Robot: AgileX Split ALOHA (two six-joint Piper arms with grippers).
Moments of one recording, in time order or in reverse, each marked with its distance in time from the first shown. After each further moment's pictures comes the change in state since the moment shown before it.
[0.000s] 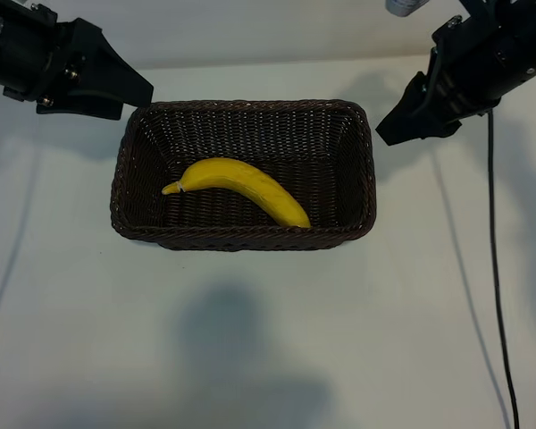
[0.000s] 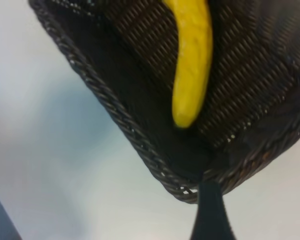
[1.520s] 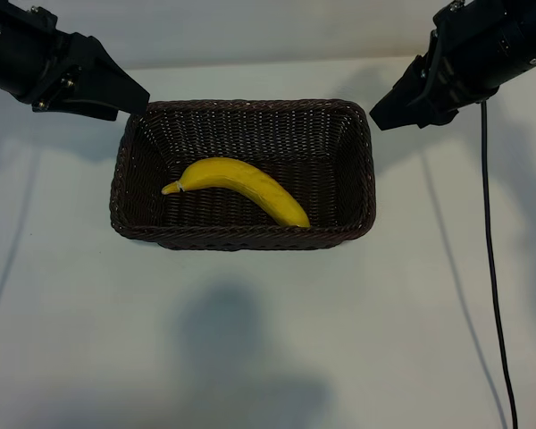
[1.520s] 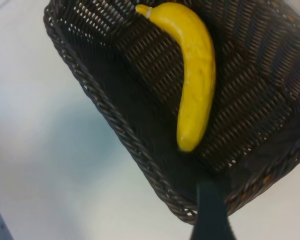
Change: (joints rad) left arm 0.000 0.000 0.000 0.030 0.000 0.073; right arm 0.000 -0.021 0.000 0.047 -0.029 -0.026
